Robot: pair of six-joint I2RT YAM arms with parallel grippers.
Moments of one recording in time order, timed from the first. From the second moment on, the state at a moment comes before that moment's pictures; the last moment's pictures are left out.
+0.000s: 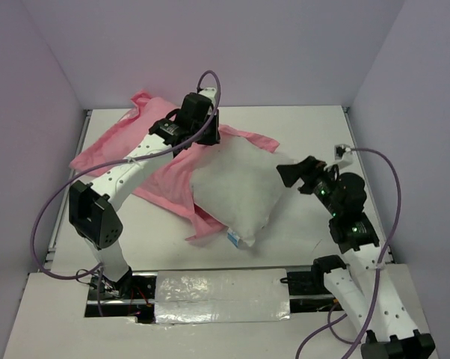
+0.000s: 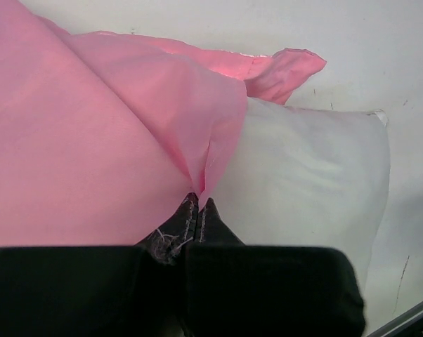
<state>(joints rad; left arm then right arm) -0.59 1.75 1.72 -0.57 -0.07 -0.38 0.17 0.67 0.68 -0.11 -0.22 0.64</state>
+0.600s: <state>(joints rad) -0.66 1.75 1.73 -0.63 -0.04 -0.37 0.42 1.18 0.32 0.61 -0.48 0.81</state>
